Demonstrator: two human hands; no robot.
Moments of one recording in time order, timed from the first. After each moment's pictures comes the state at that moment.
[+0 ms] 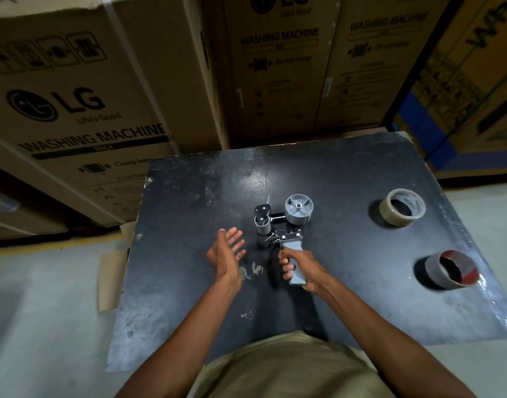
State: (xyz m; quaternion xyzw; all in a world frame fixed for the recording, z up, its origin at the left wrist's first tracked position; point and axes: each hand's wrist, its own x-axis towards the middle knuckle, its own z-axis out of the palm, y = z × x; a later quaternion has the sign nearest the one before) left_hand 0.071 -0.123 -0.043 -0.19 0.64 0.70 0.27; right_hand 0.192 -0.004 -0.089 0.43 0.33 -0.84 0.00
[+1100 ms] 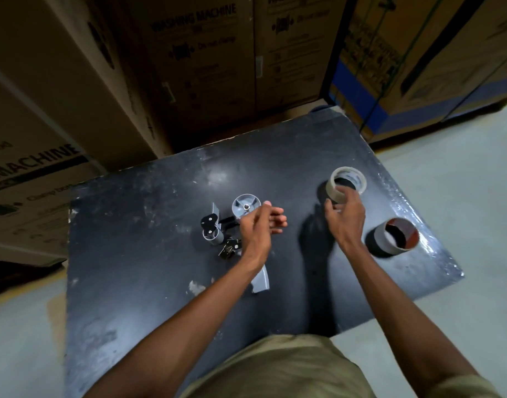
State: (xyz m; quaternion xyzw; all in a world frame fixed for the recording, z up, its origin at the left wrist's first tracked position) left_hand 0.142 0.017 -0.022 0.10 0.63 0.64 0.43; right_hand 0.289 0.146 -0.070 0.60 0.69 -0.28 -0.30
